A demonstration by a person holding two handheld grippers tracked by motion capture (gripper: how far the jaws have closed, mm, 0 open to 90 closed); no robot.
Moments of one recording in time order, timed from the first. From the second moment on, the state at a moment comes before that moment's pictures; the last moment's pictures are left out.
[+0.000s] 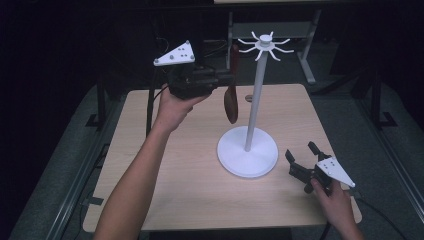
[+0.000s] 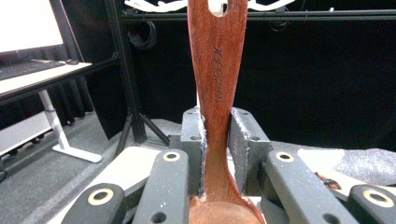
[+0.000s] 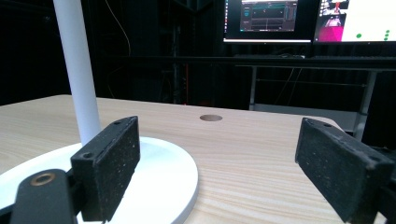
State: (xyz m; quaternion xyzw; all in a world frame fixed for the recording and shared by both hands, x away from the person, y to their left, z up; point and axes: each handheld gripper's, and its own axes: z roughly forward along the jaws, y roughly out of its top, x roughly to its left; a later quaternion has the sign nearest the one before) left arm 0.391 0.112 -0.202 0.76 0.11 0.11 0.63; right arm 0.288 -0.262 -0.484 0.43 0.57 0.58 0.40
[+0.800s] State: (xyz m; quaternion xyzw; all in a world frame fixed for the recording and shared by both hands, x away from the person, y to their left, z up) left arm 0.401 0.087 -0.207 0.76 0.11 0.10 0.64; right arm 0.288 -0.262 -0.484 0.42 0.57 0.58 0.40
